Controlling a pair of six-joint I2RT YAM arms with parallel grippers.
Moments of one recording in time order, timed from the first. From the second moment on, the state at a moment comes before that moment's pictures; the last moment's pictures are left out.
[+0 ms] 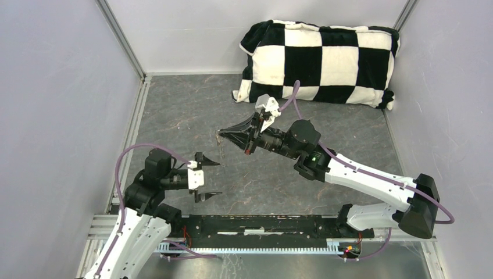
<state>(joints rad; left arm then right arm) -0.36 0.48 0.63 -0.69 0.95 0.75 1.04 1.25 1.04 0.46 -0.23 0.23</state>
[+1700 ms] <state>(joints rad) -0.36 0.48 0.56 -0.38 0.84 1.42 1.03 1.04 1.01 0.16 -0.18 0.28</state>
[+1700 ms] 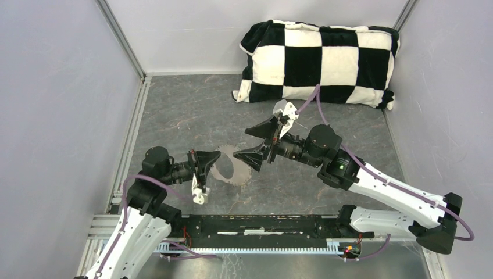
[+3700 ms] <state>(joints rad) -0.36 0.77 0.93 -0.81 0.93 1.35 0.80 1.17 0.92 -0.09 -0.61 -0.09</state>
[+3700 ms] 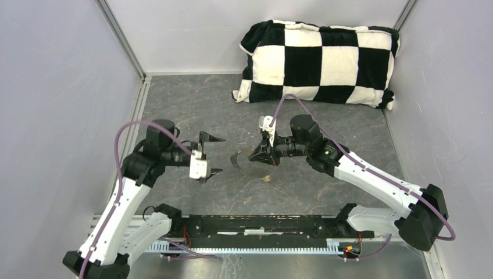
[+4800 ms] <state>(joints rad) -0.36 0.65 0.88 -0.95 1.13 1.61 0.95 1.20 0.93 -0.15 -1.01 -0.21</state>
